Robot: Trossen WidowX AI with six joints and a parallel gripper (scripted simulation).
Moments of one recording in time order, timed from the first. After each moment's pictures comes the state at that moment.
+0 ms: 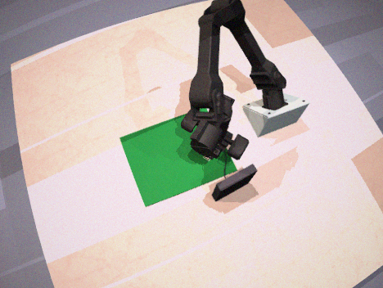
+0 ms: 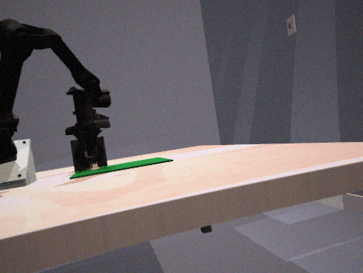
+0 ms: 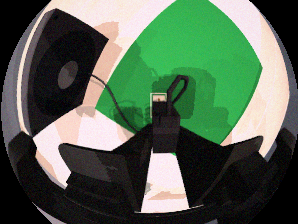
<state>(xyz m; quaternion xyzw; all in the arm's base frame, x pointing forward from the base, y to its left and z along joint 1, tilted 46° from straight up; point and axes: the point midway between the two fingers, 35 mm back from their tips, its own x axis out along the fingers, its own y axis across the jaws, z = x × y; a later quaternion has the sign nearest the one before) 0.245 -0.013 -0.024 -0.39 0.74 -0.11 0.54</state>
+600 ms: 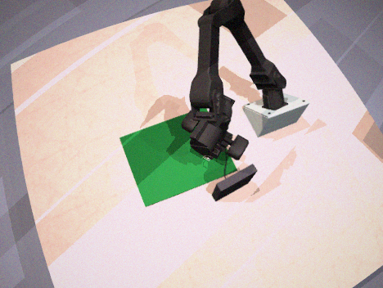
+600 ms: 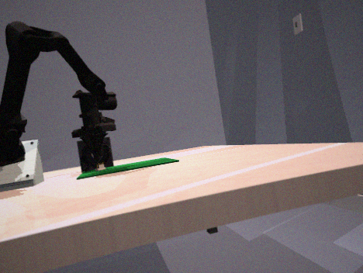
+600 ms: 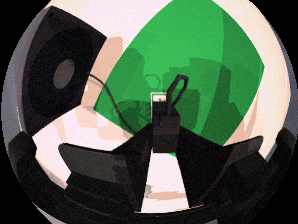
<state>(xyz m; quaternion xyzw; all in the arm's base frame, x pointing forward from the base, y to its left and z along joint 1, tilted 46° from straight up) 0.242 -0.019 -0.028 -0.39 0.74 -0.11 0.54</state>
